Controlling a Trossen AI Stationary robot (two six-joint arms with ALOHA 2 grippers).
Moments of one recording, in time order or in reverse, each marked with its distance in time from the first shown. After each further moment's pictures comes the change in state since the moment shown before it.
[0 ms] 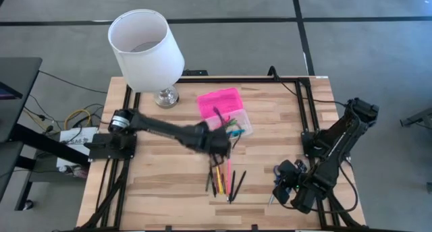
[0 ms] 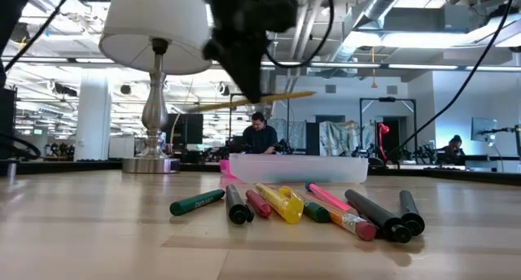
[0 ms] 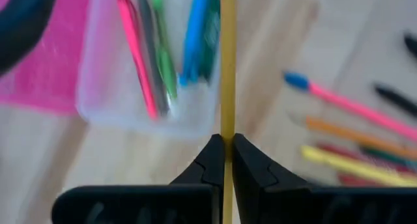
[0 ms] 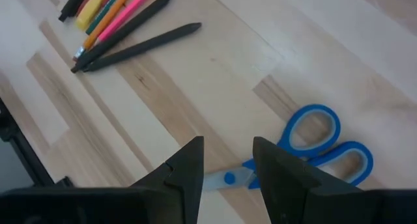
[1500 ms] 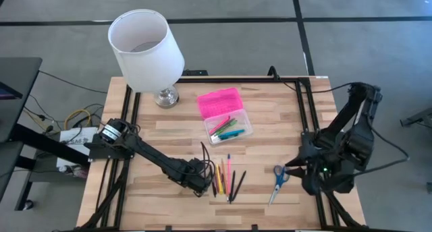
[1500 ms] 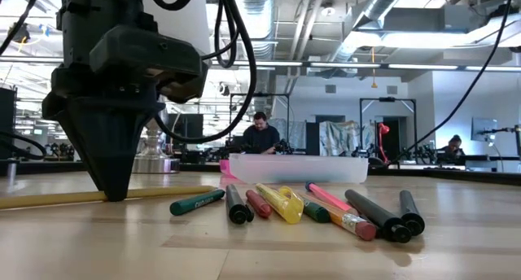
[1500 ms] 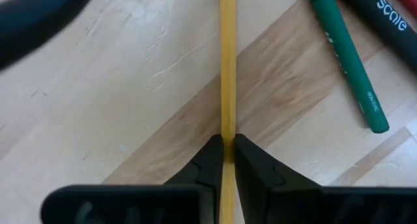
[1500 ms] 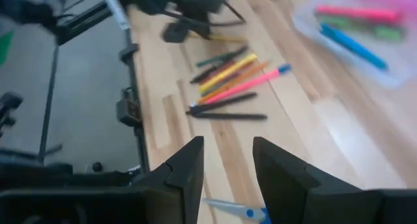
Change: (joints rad) left arm -0.308 -0.005 -0.449 0.254 0.263 -0.756; right arm 0.079 -0.360 0.170 -0.141 0.205 -0.417
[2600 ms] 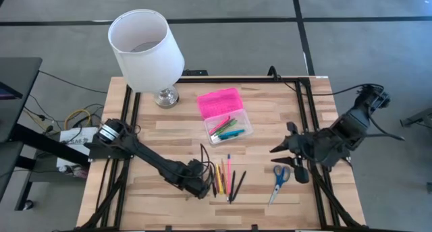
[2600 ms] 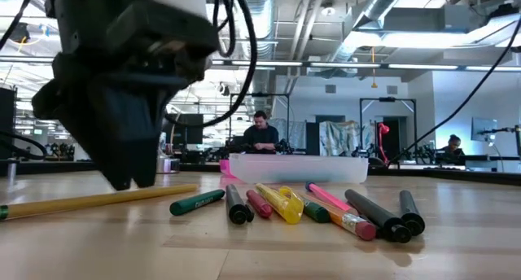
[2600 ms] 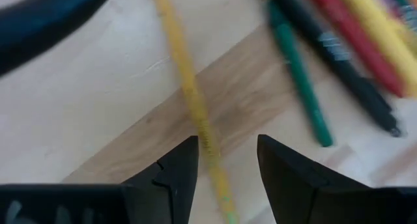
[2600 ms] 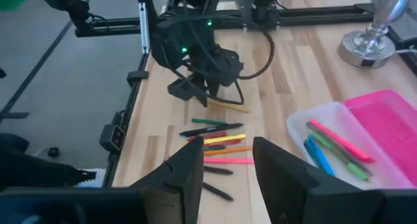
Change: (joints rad) left arm -0.033 -0.044 -0.001 0.107 -0.091 -0.126; right arm -0.312 -0.001 0.153 0.185 -0.149 -0.812
